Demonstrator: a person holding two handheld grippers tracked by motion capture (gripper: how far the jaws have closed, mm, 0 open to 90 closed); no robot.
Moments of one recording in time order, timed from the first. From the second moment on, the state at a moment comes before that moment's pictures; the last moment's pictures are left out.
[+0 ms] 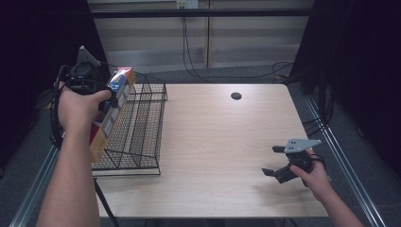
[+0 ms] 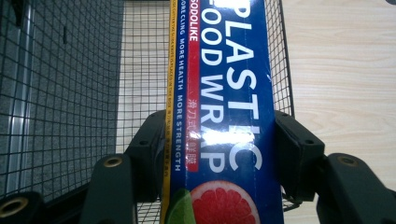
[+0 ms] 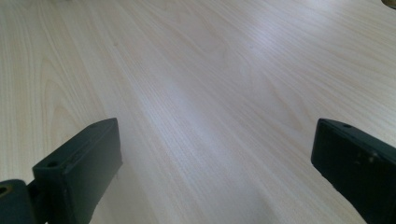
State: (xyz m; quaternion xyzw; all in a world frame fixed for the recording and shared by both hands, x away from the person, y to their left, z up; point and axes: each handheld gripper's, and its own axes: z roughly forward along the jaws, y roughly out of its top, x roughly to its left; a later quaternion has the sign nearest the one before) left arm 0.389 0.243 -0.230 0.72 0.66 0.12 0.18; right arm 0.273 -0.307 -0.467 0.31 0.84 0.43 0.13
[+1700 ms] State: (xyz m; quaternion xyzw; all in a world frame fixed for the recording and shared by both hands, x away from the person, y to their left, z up) left arm 0.392 0.282 -0.263 0.66 0.72 0.13 0.16; right arm 0.273 -0.305 -0.470 0.31 0.84 0.42 0.13
